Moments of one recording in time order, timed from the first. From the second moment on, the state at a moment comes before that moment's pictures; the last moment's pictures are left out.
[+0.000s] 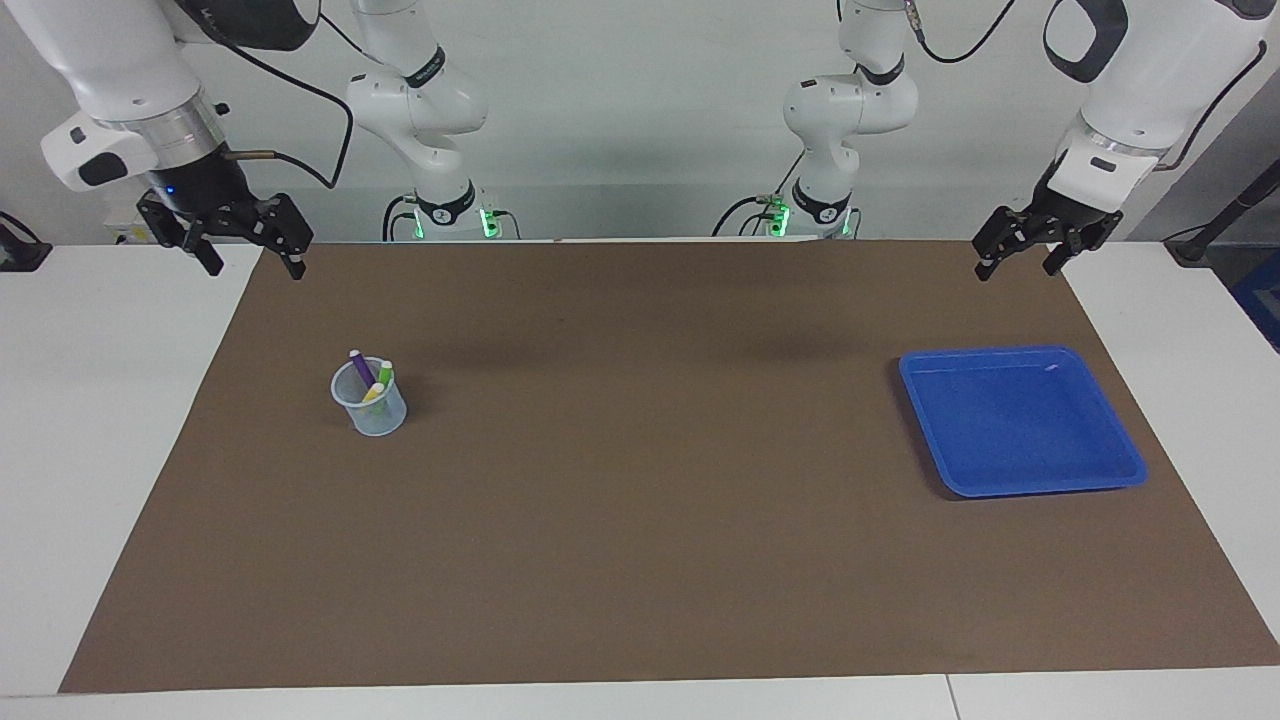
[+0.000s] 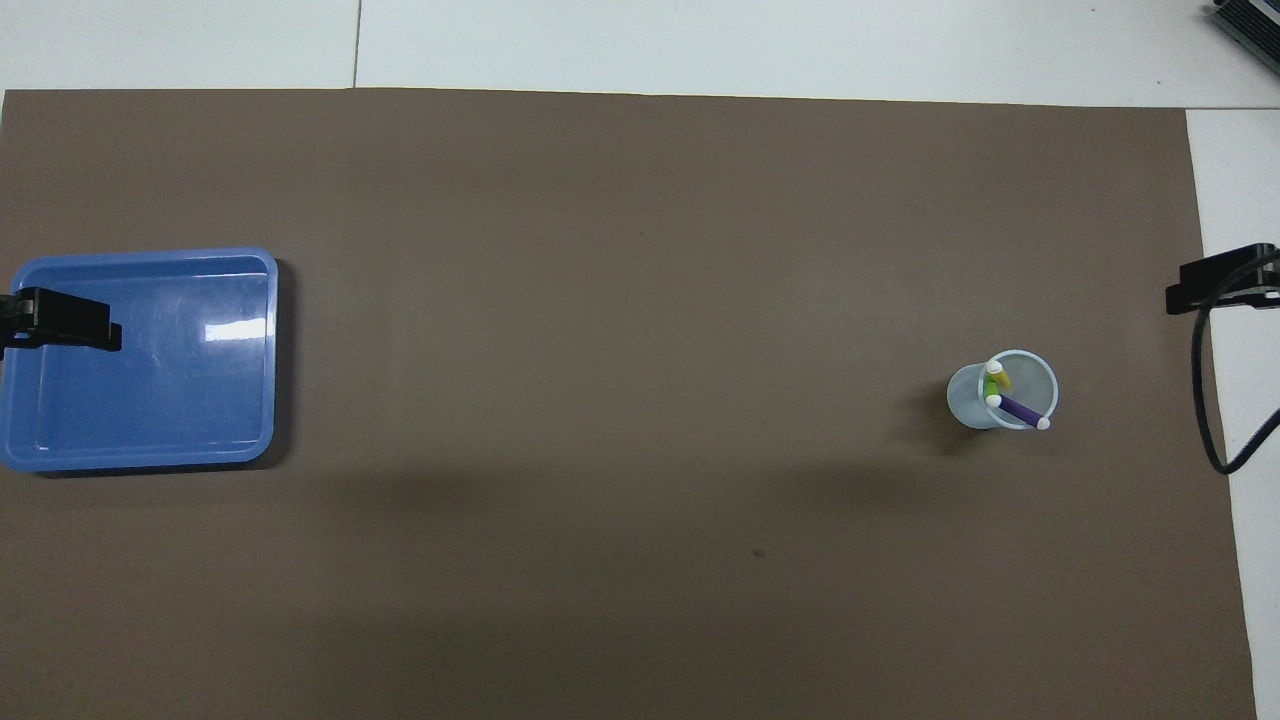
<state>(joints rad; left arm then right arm) 0.01 -0.06 0.01 -1.68 -0.01 1.63 0.00 -0.04 0.03 -0.03 -1.48 -0.02 1.53 0.00</state>
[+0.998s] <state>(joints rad) 0.01 -0.06 0.01 -1.68 -0.01 1.62 0.00 0.01 0.03 -0.04 -1.47 -0.02 1.48 -0.04</state>
